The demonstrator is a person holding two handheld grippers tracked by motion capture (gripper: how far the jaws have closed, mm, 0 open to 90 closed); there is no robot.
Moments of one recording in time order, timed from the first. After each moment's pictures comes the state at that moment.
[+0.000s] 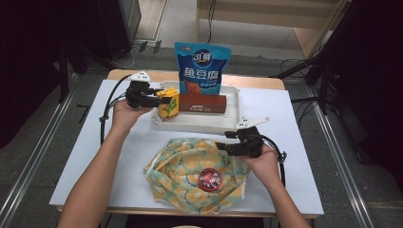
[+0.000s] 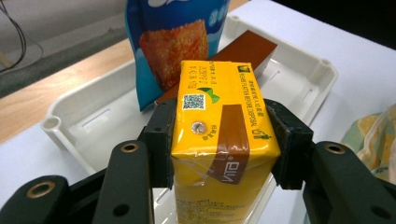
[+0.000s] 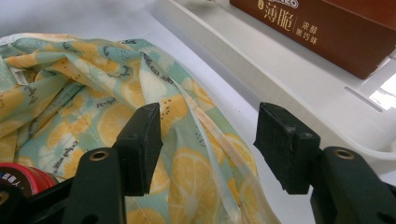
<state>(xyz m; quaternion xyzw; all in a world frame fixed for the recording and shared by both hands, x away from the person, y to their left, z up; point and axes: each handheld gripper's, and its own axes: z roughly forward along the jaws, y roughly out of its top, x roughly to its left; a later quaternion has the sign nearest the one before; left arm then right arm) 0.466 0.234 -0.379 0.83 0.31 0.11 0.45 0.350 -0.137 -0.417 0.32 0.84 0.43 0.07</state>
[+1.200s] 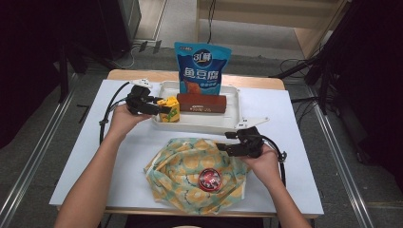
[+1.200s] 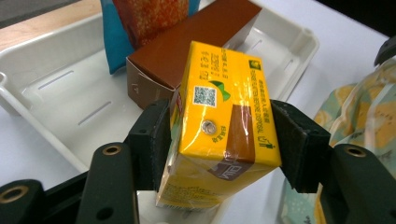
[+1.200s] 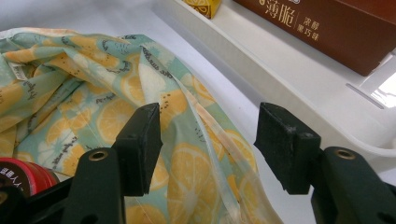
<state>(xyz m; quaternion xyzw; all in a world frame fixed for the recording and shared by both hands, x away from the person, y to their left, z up) 0.465 0.241 -0.396 0.84 0.32 0.04 0.44 0.350 -0.138 -0.418 0.32 0.85 0.42 0.07</state>
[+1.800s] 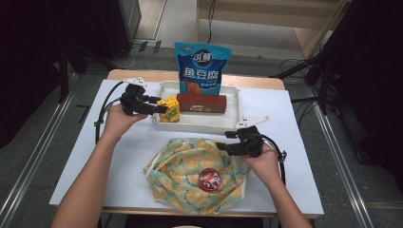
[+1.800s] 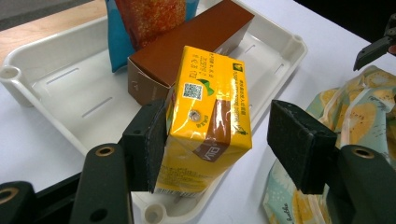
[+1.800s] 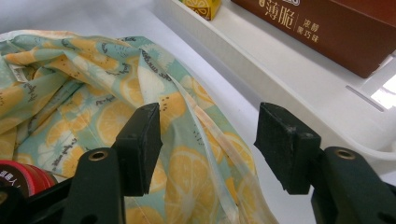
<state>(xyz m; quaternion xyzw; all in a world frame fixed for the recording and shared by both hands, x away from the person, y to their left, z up) 0.451 0.250 -0.383 0.84 0.33 0.04 0.44 0.352 -0.138 -0.418 0.32 0.85 0.42 0.07</state>
